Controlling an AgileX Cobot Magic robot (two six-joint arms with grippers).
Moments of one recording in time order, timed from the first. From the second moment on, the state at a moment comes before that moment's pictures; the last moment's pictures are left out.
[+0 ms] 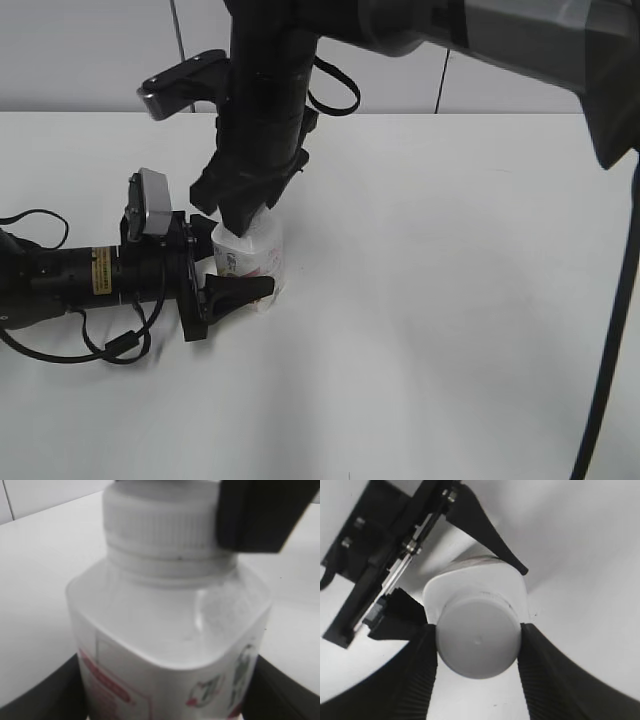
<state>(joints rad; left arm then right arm) -0.13 2.31 -0.88 1.26 -1.26 -0.26 0.76 2.29 -2.08 0.13 1.23 -0.34</state>
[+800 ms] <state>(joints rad) -0.13 2.31 -0.88 1.27 -1.26 -0.26 0.76 2.30 -2.08 0.16 1.22 -0.77</state>
